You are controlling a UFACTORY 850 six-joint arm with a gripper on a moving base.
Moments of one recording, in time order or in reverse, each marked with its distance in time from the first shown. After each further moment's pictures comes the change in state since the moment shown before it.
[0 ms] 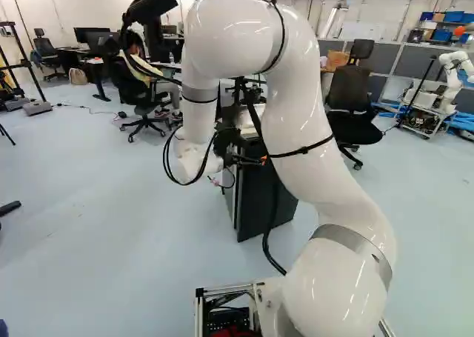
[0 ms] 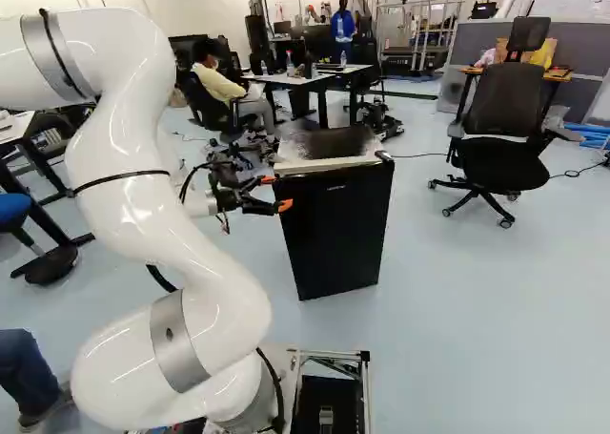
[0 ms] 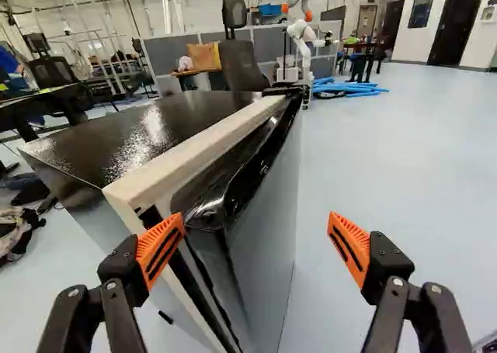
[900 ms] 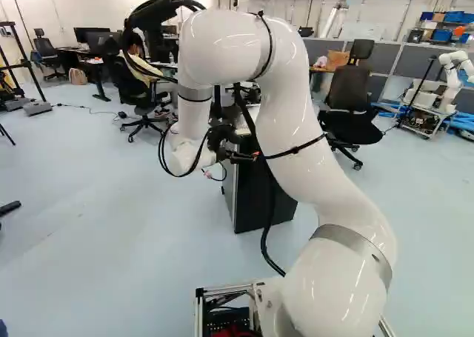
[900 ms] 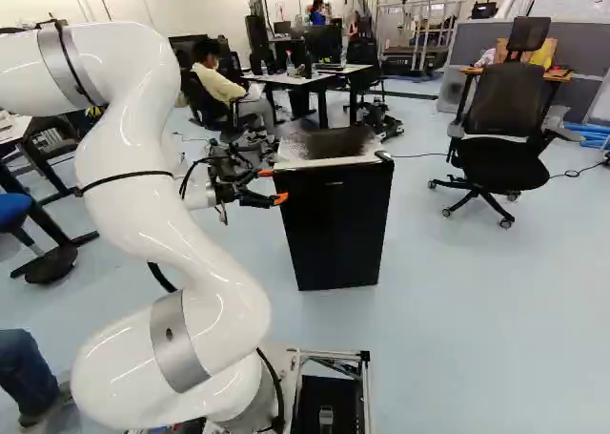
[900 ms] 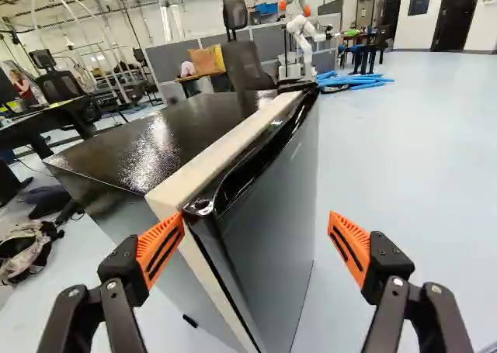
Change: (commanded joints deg) arm -1.5 -4.4 -9.2 0.0 0.0 0.0
